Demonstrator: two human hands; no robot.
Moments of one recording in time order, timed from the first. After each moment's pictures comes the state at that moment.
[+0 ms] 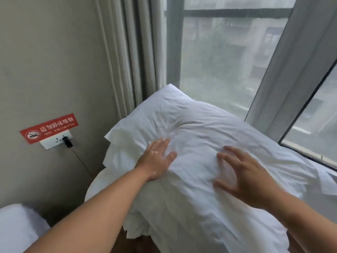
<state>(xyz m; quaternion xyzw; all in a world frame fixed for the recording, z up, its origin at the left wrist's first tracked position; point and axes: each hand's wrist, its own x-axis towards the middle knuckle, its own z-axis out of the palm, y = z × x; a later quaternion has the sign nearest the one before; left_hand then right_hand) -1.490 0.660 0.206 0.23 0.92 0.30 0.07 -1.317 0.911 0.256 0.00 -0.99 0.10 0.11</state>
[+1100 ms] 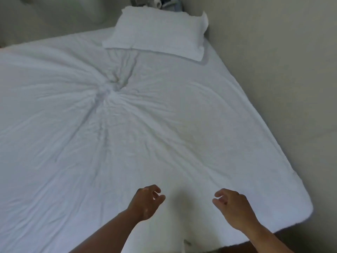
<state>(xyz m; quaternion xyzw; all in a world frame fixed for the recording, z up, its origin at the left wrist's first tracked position) -1.123 0.048 -0.036 -0.73 0.50 0.47 0.01 -1.424 0.010 -0.008 0.58 -0.70 -0.07 -0.41</state>
